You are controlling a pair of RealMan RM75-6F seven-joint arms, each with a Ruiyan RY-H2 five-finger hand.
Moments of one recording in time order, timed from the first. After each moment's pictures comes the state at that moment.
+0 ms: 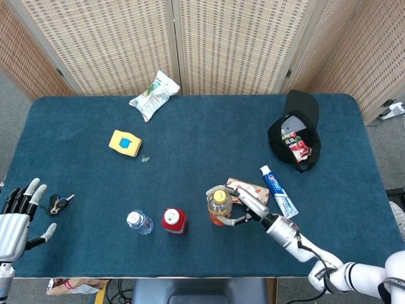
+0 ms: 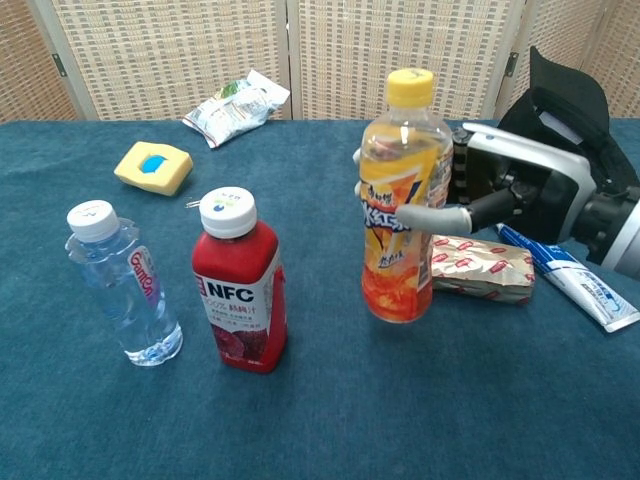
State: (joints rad) left arm -0.09 -1.09 -0.04 -1.68 1.54 1.53 0.11; right arm 0.67 -1.54 -0.01 -1.36 -1.71 1.17 1.10
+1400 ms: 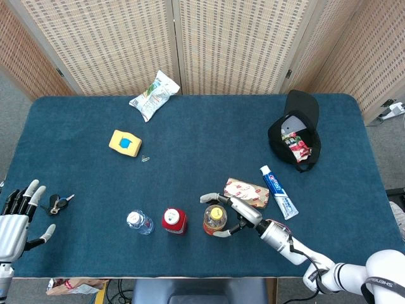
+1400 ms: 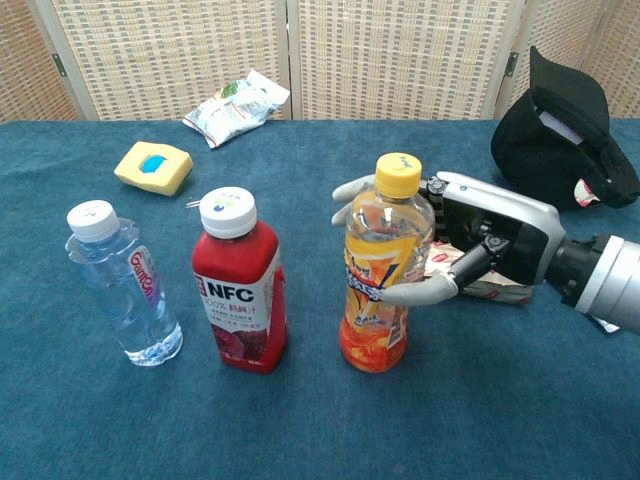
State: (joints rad) left arm -0.09 -1.10 -0.04 -1.65 1.54 1.52 0.08; right arm 0.68 -1.63 -0.08 -1.23 -1.73 1.20 1.09
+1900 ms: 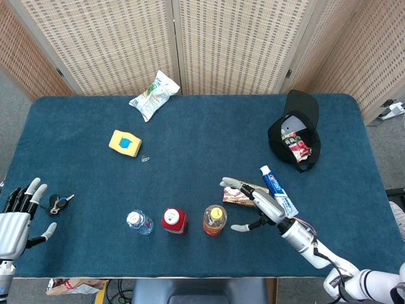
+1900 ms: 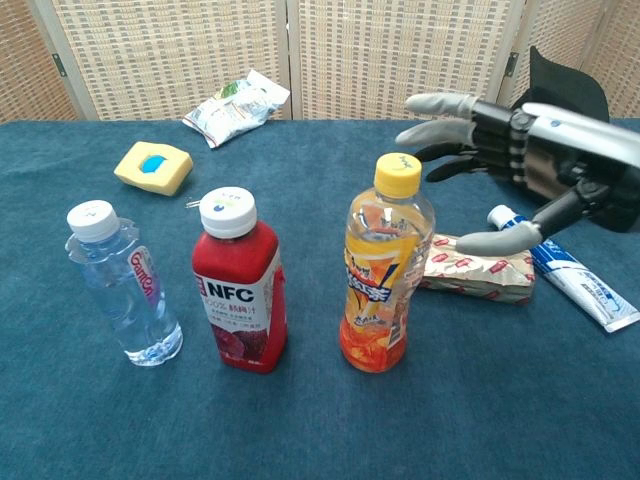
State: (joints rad) left arm -0.10 -1.10 -0.05 -1.65 1.52 1.50 0.09; right arm 0.60 -1.43 -0.07 -1.41 -1.70 1.32 0.86
